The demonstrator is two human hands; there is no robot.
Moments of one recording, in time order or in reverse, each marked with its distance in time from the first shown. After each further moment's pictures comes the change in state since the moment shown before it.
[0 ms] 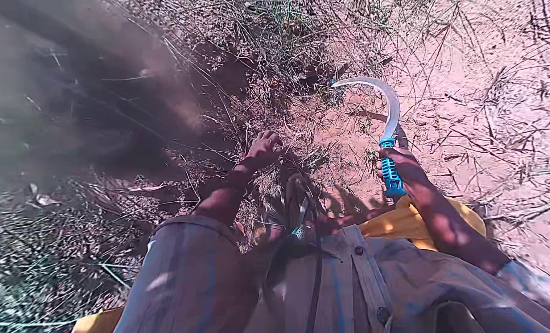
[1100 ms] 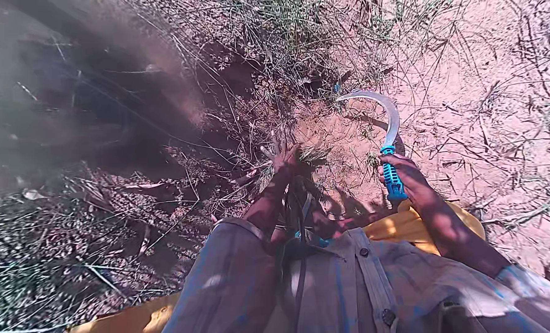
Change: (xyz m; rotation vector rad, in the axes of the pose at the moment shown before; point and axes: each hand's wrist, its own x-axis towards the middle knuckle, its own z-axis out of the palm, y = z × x) left_hand 0.005 0.043 0.073 0.103 0.066 -0.307; right_hand -0.003 -0.002 0.006 -0.098 0.068 0.041
